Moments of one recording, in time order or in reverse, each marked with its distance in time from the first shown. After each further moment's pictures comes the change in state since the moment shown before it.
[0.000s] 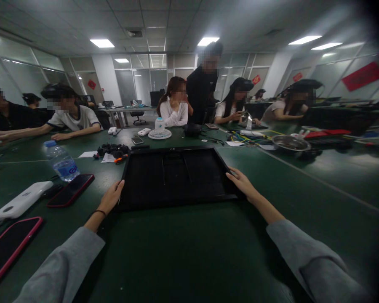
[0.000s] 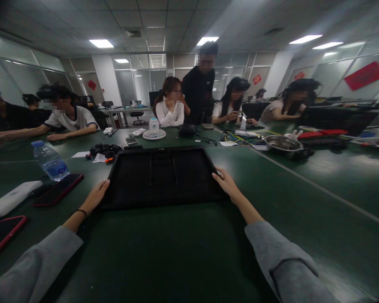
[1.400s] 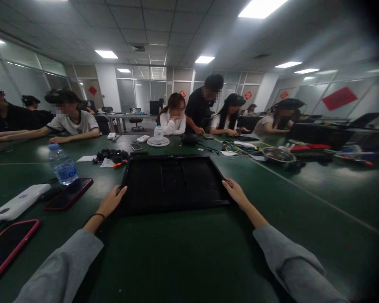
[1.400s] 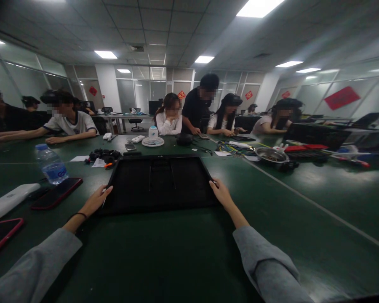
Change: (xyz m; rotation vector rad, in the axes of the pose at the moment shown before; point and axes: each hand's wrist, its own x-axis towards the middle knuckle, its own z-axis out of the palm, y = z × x) left_hand 0.004 -0.008 0.002 0.093 -0.069 -0.028; right_hand 0.009 0.016 0.000 -0.212 0.185 -0.093
